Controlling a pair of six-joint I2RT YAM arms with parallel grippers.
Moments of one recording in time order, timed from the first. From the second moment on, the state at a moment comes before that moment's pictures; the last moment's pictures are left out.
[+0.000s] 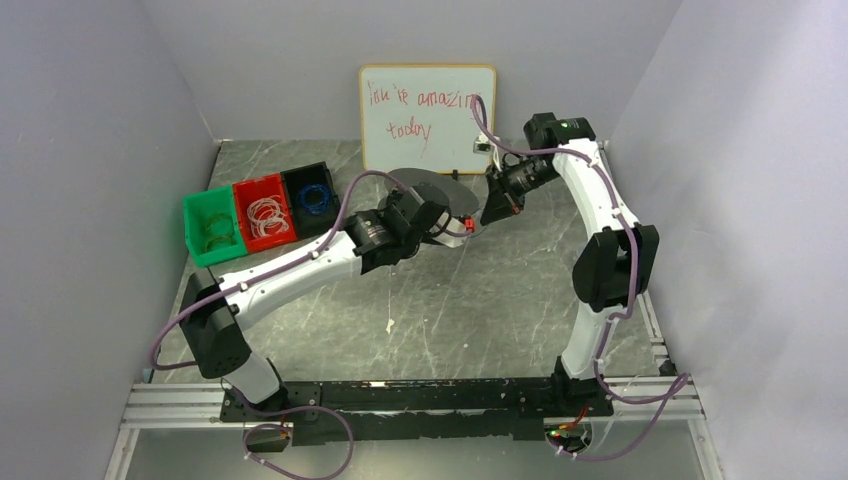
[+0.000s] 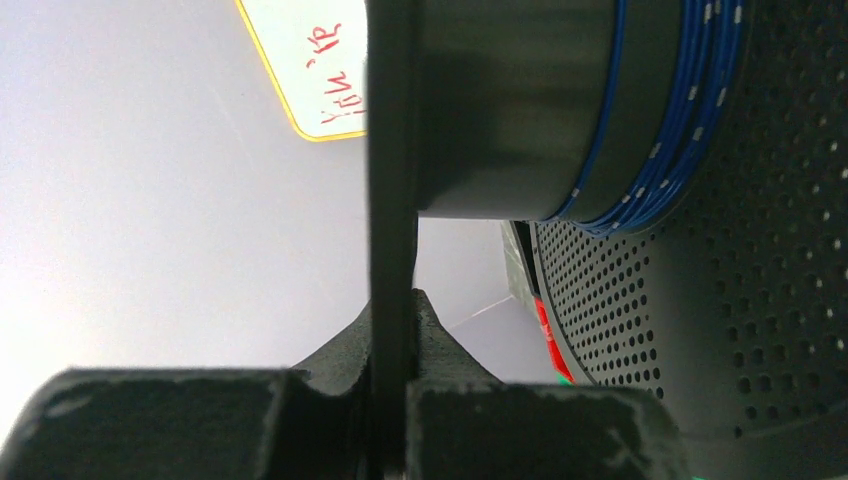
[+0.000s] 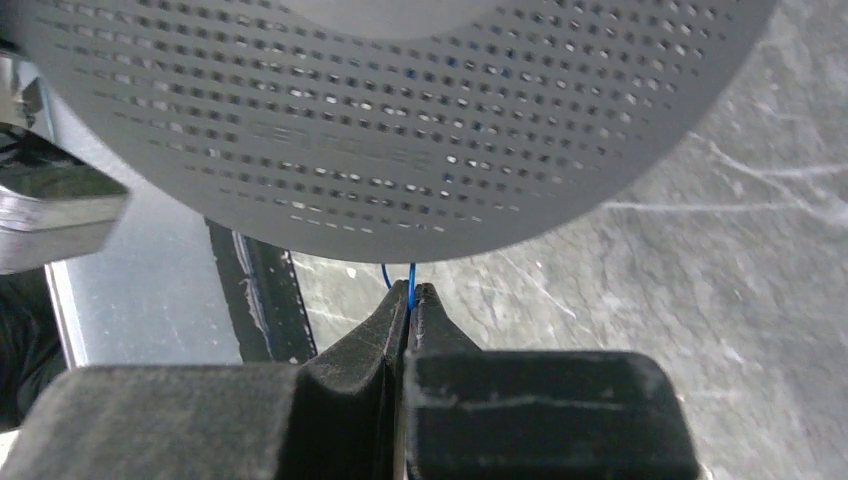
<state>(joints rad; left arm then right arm) -0.97 1.59 1.46 -0.50 -0.68 1.22 0.15 1.90 1.90 -1.48 -0.89 -0.82</state>
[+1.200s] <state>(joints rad) -0.97 1.63 1.44 -0.22 -0.87 1.18 0.08 1.83 1.69 -1.28 -1.40 -0.74</state>
